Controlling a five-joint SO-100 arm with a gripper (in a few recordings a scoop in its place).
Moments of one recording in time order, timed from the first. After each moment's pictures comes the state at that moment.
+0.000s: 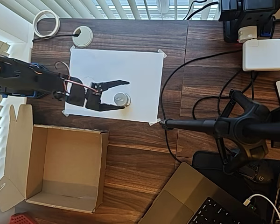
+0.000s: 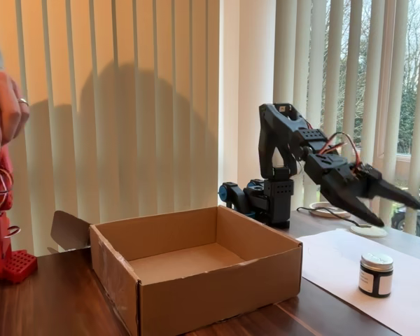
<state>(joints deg) 8.2 112.6 141.4 -6.8 -70.0</state>
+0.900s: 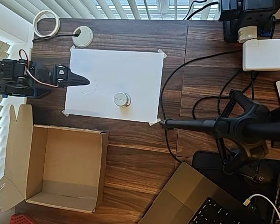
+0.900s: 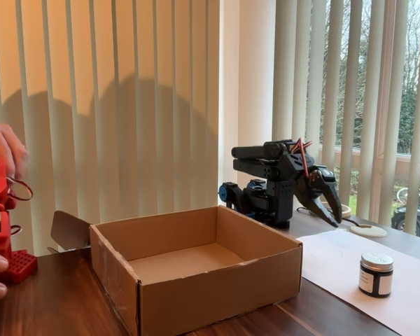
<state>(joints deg) -0.8 186.6 177.2 55.3 -15.5</state>
